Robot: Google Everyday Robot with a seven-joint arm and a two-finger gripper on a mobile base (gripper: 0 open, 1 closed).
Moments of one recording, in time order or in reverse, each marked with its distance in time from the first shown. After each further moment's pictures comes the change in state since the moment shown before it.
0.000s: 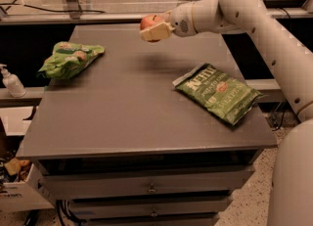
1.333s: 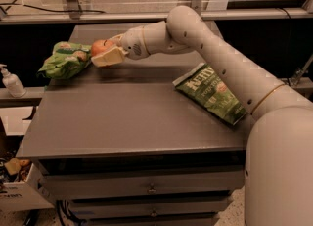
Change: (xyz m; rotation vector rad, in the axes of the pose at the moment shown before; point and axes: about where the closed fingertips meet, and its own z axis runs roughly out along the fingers) arm 0.001 0.113 0.125 -0.306 -0.056 -0.017
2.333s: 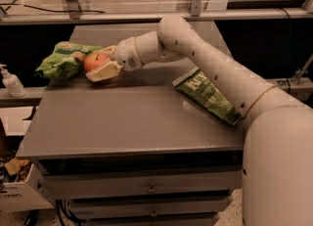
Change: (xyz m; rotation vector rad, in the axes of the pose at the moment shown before) arm 0.034 0.034 0.029 -0.117 0.058 -0.109
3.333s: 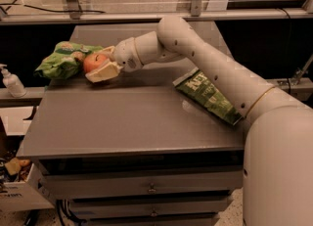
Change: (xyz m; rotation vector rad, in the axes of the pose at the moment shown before) arm -0.003 0.002 -0.001 -0.003 -0.002 -0.027
